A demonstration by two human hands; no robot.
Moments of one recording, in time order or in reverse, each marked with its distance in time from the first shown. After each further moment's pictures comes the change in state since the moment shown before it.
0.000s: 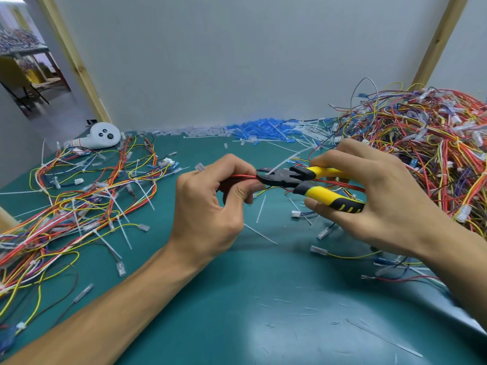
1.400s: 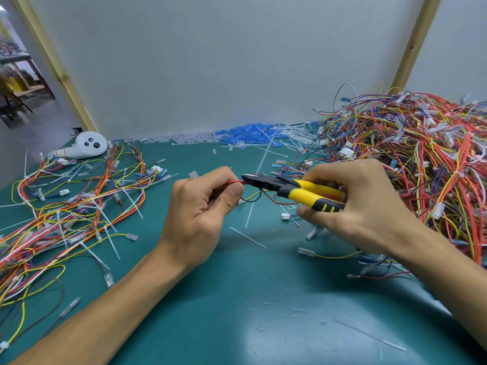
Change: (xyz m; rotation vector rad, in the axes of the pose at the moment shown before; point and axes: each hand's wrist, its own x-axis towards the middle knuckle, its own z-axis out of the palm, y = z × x) left_hand 0.001 -0.004 -0.006 -0.041 -0.196 -0.104; right_hand -0.002 -0.003 0.003 0.085 0.011 0.114
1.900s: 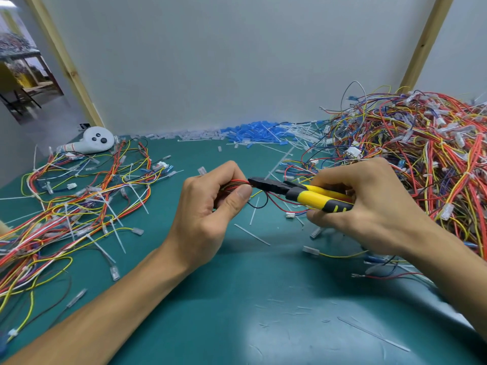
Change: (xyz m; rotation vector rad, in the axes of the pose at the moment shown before) left_hand -0.004 0.001 0.001 -0.103 -0.037 -0.031; right_hand 0.000 -0.002 -0.005 0.028 -0.098 0.035
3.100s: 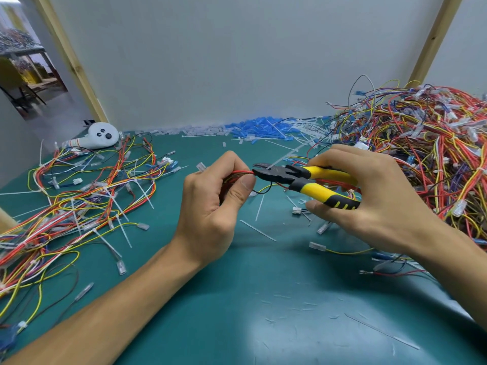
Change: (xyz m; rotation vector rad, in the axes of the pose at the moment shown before) left_hand -0.001 0.003 0.005 0.036 0.139 0.052; right_hand 0.001 -0.001 0.005 0.003 0.076 -0.125
